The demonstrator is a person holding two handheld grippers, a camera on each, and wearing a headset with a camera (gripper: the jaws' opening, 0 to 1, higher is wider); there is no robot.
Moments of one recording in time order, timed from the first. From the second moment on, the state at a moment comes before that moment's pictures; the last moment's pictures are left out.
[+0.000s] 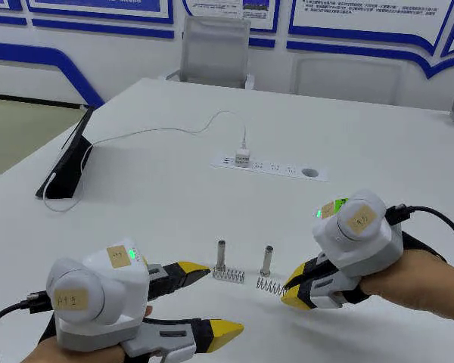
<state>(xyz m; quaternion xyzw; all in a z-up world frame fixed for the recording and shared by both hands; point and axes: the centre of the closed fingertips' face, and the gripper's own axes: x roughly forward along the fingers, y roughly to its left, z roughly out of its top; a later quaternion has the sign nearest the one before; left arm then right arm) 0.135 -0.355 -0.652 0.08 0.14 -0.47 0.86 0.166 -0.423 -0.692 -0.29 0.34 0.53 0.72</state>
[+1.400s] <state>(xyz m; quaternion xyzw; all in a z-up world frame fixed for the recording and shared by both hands) 0.110 -0.383 -0.655 0.13 0.12 -0.54 0.83 0.103 -0.394 -0.661 -0.35 0.30 0.64 0.62</state>
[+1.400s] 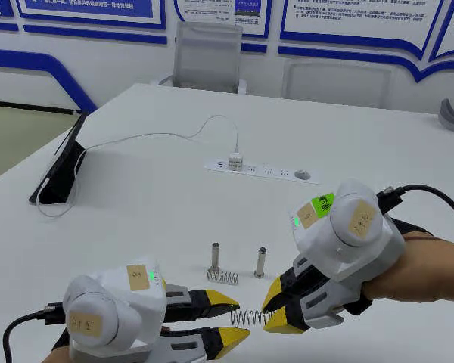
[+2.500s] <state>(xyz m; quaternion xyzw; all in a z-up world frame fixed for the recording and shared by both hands) 0.108 -0.384 -0.653 0.14 0.11 -0.54 0.82 0.098 -0.362 -0.618 -0.32 0.25 0.66 0.64</state>
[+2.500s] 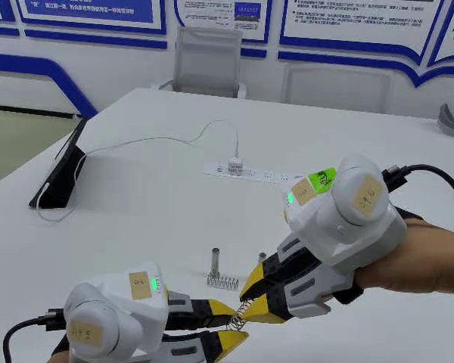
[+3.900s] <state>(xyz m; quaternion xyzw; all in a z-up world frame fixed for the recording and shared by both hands) 0.111 -0.384 -0.650 0.11 0.11 -0.53 0.83 0.101 -0.354 -0.618 -0.28 0.24 0.64 0.67</state>
